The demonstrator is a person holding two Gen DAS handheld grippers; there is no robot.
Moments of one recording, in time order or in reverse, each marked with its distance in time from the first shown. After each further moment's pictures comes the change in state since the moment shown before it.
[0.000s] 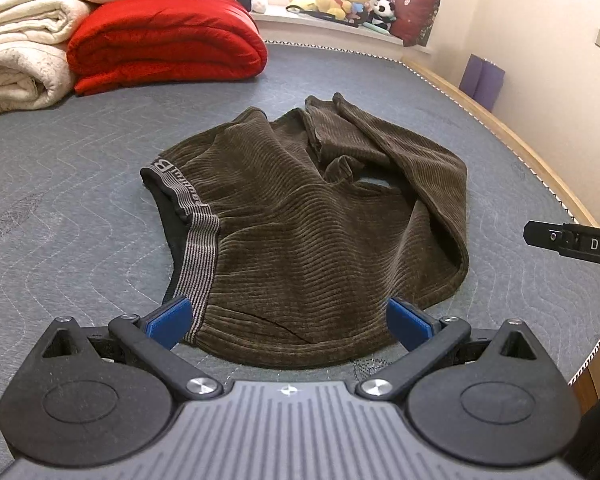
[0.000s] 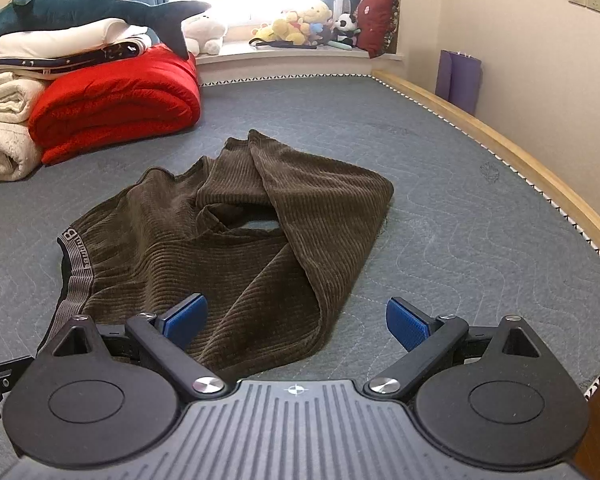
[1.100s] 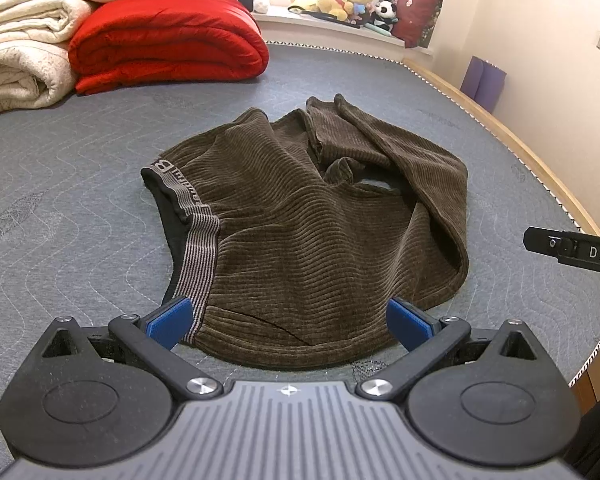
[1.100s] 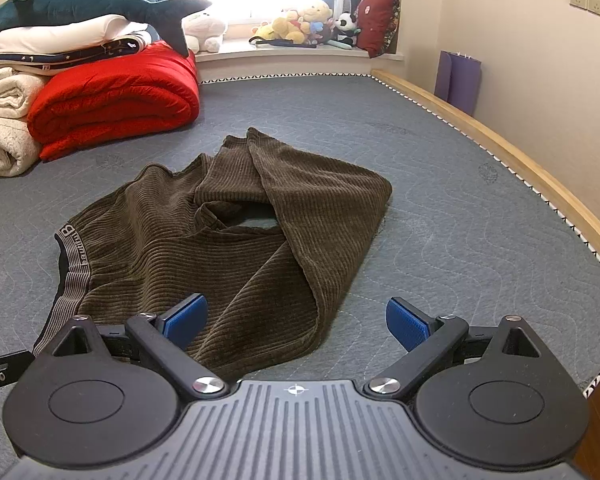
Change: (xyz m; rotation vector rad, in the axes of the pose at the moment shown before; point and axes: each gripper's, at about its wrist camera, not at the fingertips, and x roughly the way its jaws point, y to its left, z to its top) left arm 0.000 0.000 0.000 -0.007 -0.001 0.000; right arm 0.001 0.002 0.000 -0.011 0.003 -0.009
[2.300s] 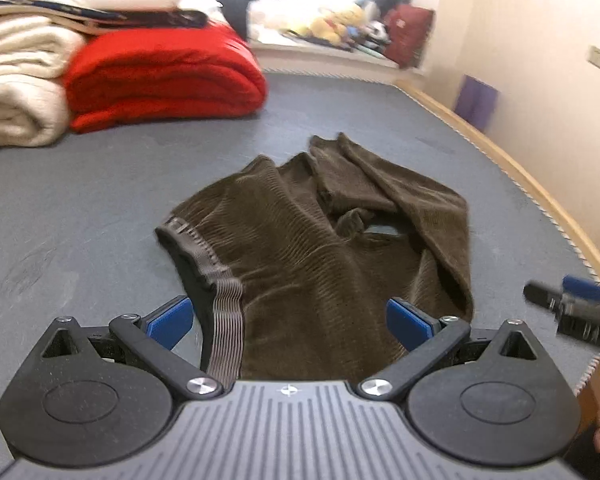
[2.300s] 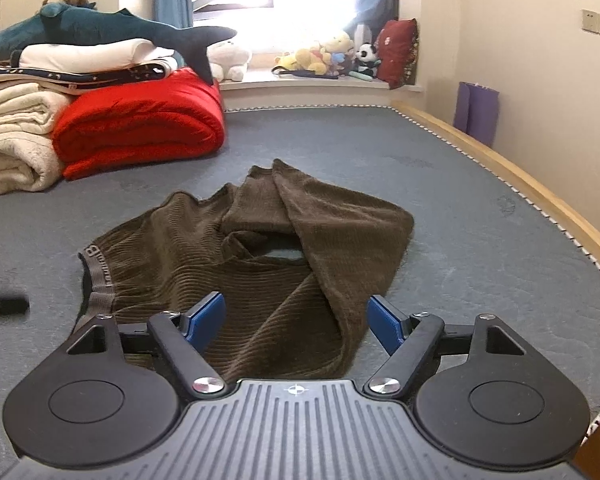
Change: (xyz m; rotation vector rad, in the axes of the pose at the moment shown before) left arm -0.011 0.046 0.075 0.044 -0.034 -0.064; right arm -0.016 0.011 0.003 -0.031 -0.095 0.072
